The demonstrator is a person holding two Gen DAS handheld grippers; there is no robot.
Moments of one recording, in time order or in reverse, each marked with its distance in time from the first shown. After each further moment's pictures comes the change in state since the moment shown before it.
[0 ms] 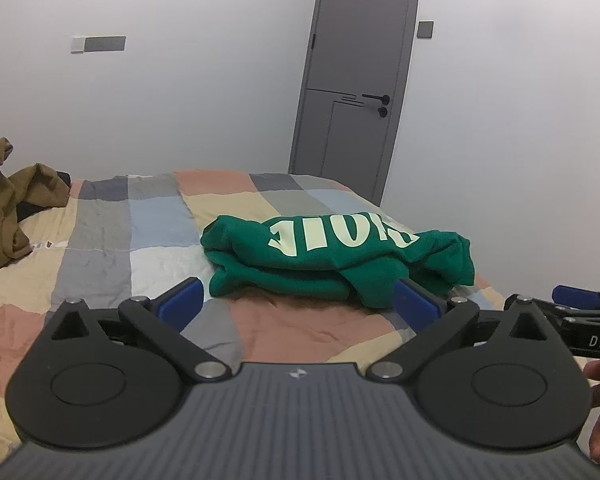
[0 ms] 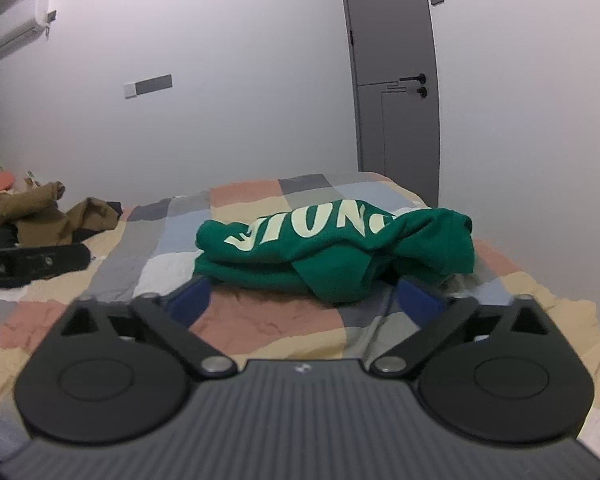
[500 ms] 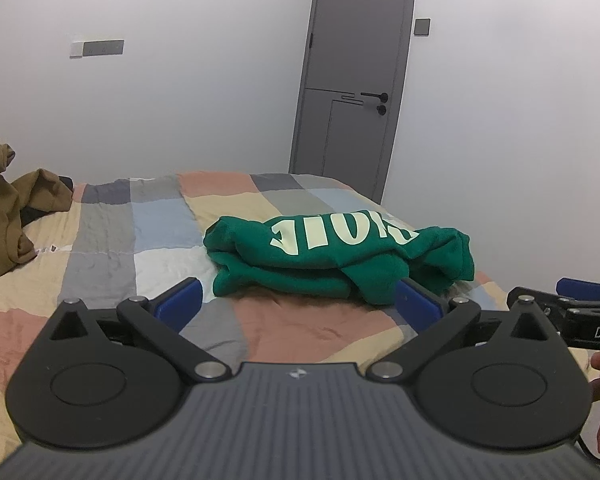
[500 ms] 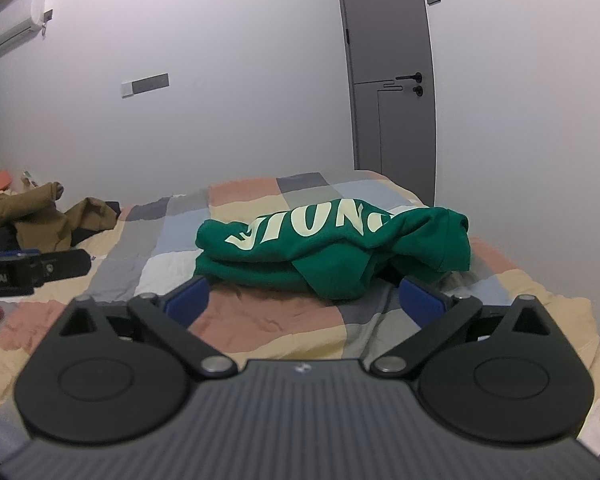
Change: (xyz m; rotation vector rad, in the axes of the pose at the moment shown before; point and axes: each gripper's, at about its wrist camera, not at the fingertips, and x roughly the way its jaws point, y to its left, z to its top) left arm -0.010 -0.003 0.002 0.015 0.005 0.001; right arm -0.007 0.005 0.003 0.002 0.006 -0.009
